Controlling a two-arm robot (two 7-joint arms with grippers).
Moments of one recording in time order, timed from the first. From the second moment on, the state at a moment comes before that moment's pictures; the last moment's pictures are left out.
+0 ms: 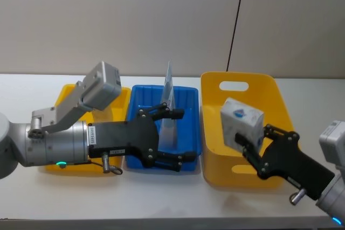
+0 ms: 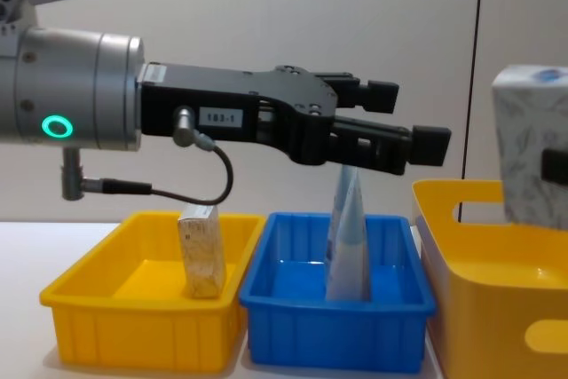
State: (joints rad) left arm -0.57 0.52 0.63 -1.60 -0.51 0.08 -0.92; right arm -0.11 0.66 -0.21 -1.86 0.36 -0.15 0.36
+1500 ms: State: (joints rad) left arm -0.52 0.66 0.61 -1.71 -0.50 0.23 -0.75; right arm 0.06 0.35 -0.17 -1.72 0.15 -0.05 -0.07
